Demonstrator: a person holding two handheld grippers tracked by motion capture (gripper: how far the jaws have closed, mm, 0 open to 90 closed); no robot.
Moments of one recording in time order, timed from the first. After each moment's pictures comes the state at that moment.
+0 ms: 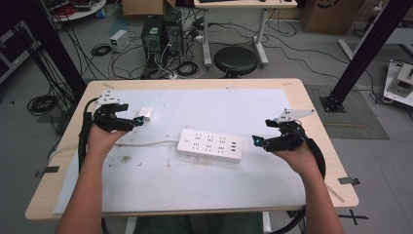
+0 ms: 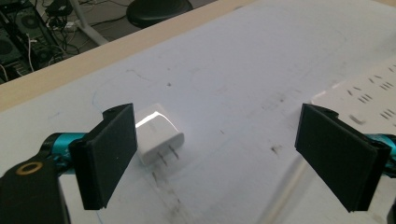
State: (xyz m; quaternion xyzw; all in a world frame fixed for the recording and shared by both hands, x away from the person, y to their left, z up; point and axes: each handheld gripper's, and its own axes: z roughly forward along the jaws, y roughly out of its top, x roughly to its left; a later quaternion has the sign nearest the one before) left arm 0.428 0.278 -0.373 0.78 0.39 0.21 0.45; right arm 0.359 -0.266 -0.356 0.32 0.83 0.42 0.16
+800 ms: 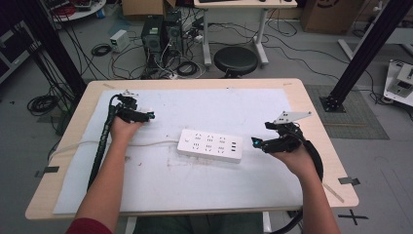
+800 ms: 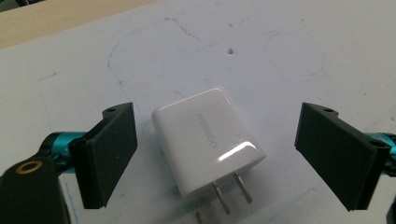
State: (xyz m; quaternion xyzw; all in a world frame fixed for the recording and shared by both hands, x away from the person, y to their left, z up) left arm 0.496 0.258 -0.431 0.77 0.48 0.20 0.37; right arm 0.361 -0.265 -0.366 0.33 0.83 0.41 0.16
